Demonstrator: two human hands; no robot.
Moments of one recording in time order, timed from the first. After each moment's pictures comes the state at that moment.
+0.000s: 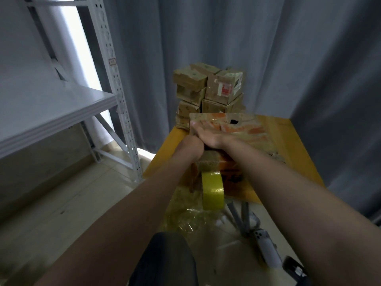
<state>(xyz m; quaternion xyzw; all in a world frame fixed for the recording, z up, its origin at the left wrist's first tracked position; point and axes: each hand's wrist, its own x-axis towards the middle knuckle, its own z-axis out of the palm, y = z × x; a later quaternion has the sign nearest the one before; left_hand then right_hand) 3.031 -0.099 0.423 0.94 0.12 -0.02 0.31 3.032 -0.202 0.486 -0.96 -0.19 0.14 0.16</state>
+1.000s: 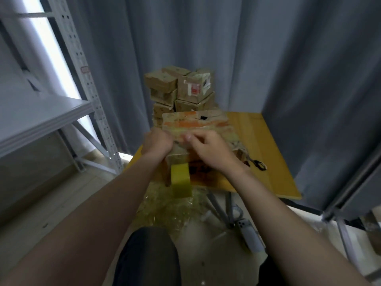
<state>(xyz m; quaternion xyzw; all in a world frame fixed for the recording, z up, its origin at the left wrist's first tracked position) 3.000 -0.110 0.450 0.94 0.21 0.07 0.25 2.935 -0.294 0.479 -0.86 -0.25 -0.05 0.45</state>
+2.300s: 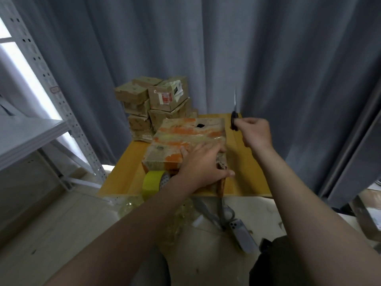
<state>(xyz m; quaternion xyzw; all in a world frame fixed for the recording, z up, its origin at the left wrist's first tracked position) 2.933 -0.288 0.467 0.97 -0.18 0.05 0.14 2.990 -0.458 0.484 -0.75 0.08 -0.17 0.63</state>
